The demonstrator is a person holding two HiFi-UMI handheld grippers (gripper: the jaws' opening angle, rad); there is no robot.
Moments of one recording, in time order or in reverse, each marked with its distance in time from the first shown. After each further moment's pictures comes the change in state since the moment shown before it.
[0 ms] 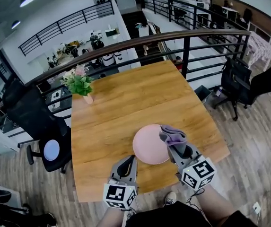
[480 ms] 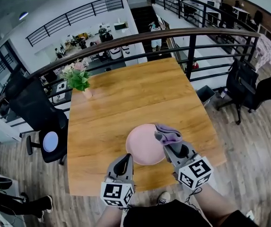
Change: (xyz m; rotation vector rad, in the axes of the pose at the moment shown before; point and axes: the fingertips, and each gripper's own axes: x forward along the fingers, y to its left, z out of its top) left arm 0.035 -0.024 -0.013 -0.028 0.035 0.136; right arm 0.000 -0.045 -0.004 -0.002 0.033 0.118
